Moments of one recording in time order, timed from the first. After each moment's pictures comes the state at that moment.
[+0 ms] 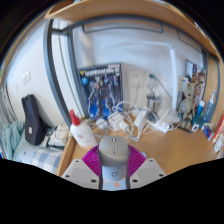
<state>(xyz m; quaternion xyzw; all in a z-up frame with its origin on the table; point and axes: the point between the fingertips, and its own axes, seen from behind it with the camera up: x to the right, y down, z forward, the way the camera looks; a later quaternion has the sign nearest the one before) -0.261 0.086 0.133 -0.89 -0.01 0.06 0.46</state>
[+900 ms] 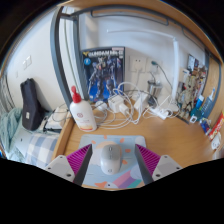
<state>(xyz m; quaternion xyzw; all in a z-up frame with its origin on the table) -0.262 0.040 0.092 -0.92 -0.03 0.03 0.40</state>
